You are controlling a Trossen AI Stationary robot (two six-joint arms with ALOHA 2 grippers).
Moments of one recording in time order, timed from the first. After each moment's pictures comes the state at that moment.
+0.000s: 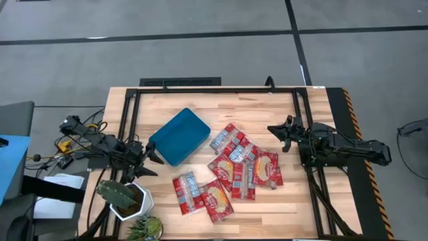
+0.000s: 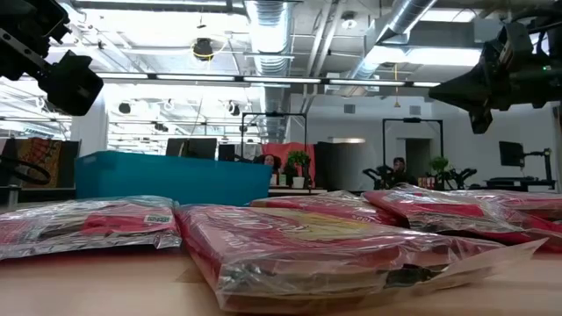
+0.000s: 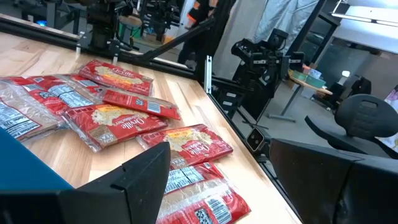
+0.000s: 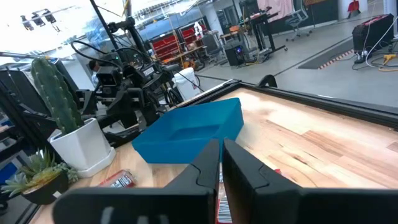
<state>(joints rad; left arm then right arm) -0.49 0.01 0.01 0.05 -0.14 -0.36 -0.18 0.04 0.00 0.05 0.13 0.39</state>
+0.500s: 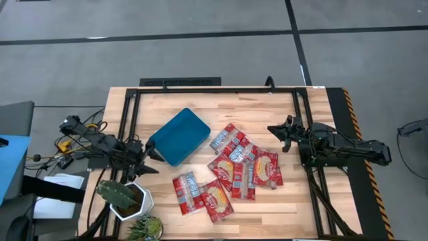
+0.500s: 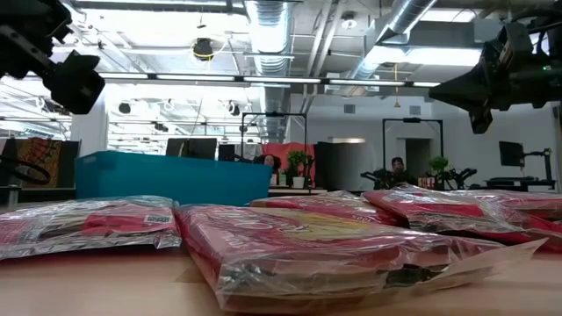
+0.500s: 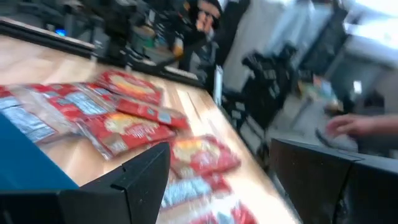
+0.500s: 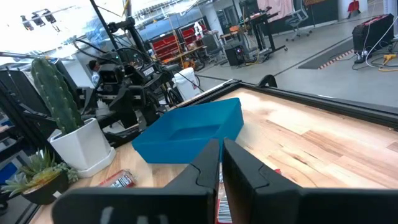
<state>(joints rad) -0.49 0.01 0.01 0.10 -0.24 -0.40 -0.18 0.04 0.00 0.05 0.13 0.39</state>
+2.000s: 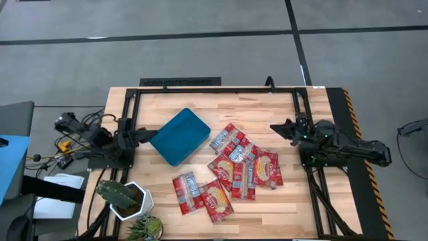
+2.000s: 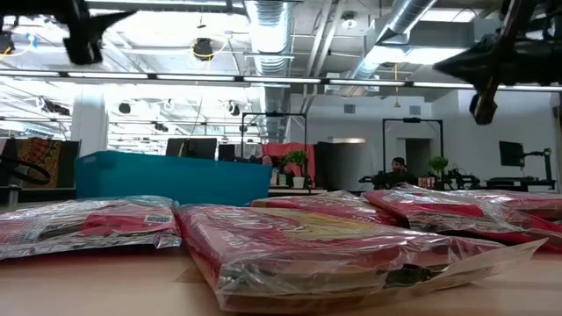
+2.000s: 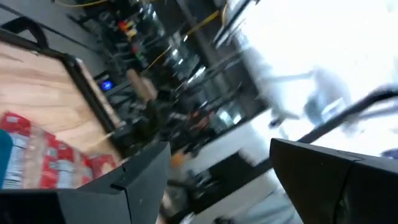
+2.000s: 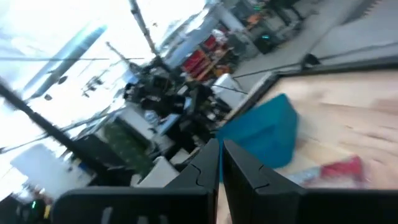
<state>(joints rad) -0.48 0.20 0.25 0.37 -0.68 -0.80 -0.20 0.04 0.10 0.07 0.02 0.78</state>
